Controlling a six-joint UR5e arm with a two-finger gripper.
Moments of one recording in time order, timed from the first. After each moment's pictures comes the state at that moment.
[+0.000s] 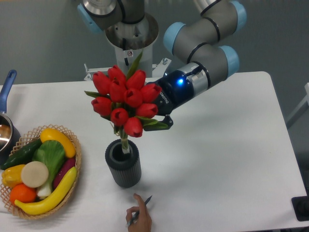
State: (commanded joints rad) arm 2.63 -1.84 -1.78 -1.01 -0.12 1.27
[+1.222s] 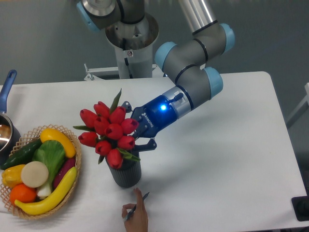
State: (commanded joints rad) arm 2.59 -1.95 -1.87 -0.88 0.04 1.36
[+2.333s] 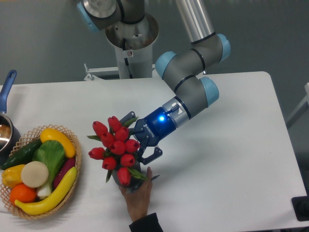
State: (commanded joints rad) arm 2.64 -1.97 -1.89 -0.88 0.16 1.46
